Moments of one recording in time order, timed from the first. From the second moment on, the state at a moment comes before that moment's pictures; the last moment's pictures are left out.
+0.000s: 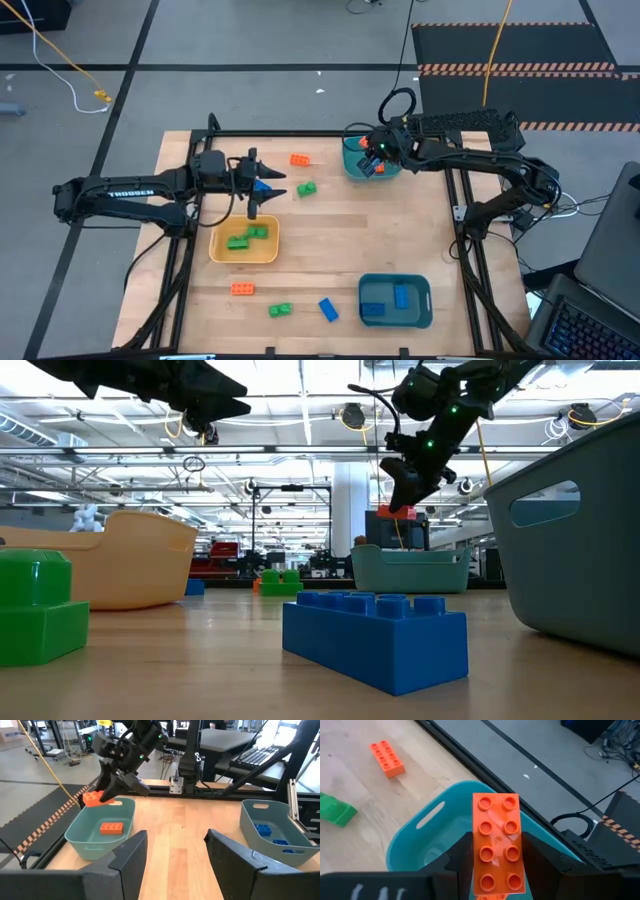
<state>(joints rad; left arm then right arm) 0.22 0.92 0.63 0.10 0.15 0.03 -0.45 1.42 0.97 -0.35 0.39 0.14</state>
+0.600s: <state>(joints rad) 0.22 0.92 0.63 0.09 0.12 0.09 -0.39 1.43 0.87 -0.16 0.39 0.16</state>
